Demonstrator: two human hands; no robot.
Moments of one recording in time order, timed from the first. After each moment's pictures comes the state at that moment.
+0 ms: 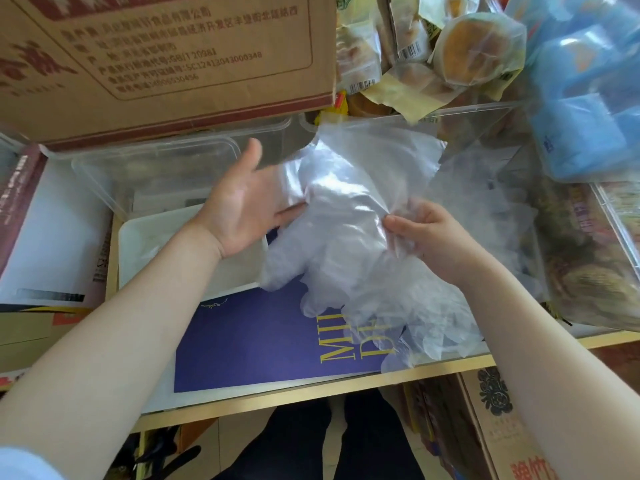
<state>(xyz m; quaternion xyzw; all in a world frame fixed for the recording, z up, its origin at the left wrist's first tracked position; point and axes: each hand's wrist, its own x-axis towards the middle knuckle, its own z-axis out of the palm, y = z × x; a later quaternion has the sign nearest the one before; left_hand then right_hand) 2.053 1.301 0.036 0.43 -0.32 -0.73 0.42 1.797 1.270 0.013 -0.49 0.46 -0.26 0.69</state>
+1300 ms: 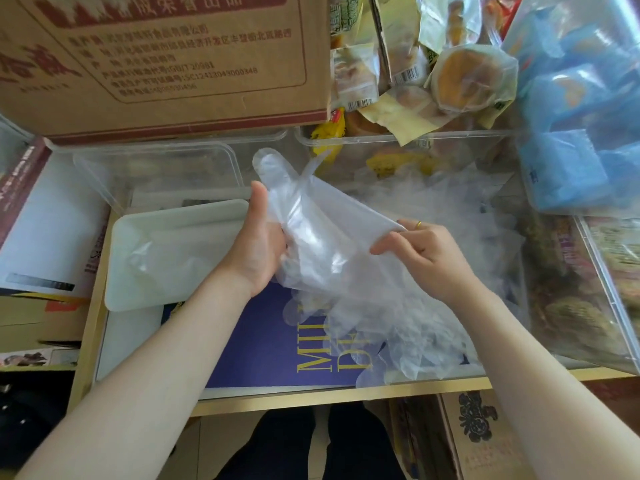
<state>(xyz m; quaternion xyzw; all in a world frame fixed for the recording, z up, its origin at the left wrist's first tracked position) 1.999 1.323 0.024 0.48 -0.25 -0.67 0.51 1.773 1.267 0.013 -0.78 0.43 -0.22 0.40</state>
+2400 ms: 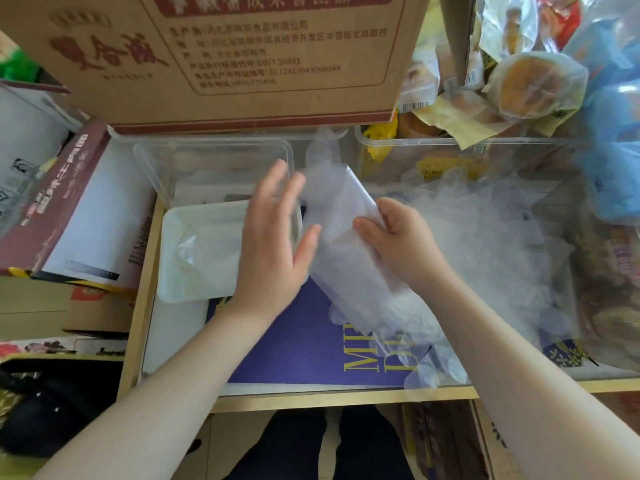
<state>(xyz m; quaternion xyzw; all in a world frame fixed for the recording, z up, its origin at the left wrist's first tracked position) 2.045 1.367 0.018 0.63 -0.65 -0.02 0.43 1.885 1.285 0.024 -0.70 0.51 -0.22 0.45</state>
